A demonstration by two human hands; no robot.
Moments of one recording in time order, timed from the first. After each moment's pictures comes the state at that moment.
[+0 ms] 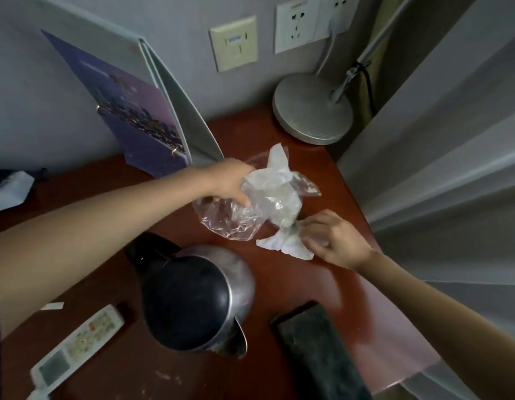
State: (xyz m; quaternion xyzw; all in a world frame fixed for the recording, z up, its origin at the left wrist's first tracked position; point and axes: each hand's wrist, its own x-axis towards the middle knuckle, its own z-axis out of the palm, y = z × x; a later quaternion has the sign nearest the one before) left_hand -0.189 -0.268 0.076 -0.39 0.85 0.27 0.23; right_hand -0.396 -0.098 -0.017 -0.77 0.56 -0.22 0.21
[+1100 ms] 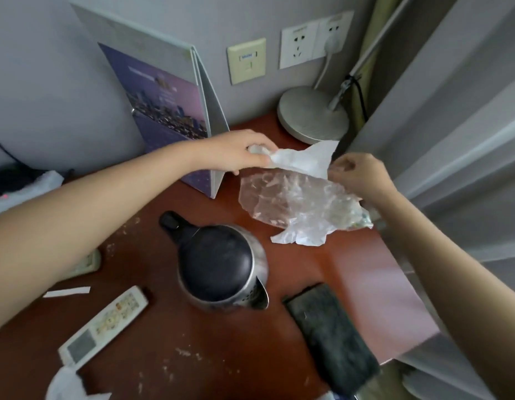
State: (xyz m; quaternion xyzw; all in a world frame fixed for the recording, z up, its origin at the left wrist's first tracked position) left_hand -0.162 -0.248 0.145 -0.38 0.83 0.40 0.04; right_hand -0.385 -0.134 0.102 -0.46 0.81 -0.23 0.28
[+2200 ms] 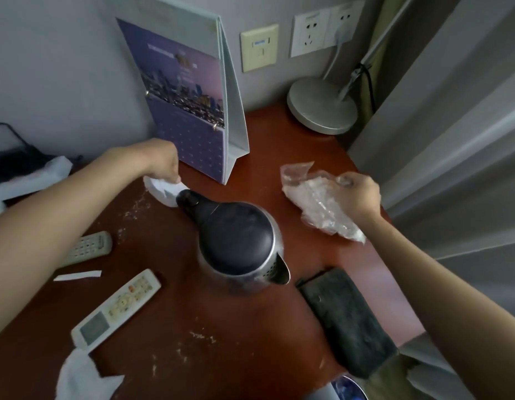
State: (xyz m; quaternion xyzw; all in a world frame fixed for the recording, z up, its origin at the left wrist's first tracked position) left_hand -0.035 -0.257 0.124 -0.55 0.78 0.17 0.24; right_hand -0.343 -0.097 0.044 -0.38 0.84 -0.32 0.23
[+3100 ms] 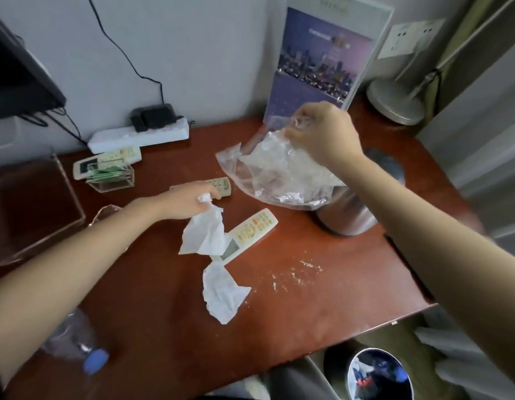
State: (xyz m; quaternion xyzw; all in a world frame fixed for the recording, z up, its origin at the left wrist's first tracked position) left_hand 0.230 -0.134 0.073 -0.47 0.81 0.33 0.07; right_hand -0.030 -0.092 0.188 -0.62 0.71 -0.29 0.15
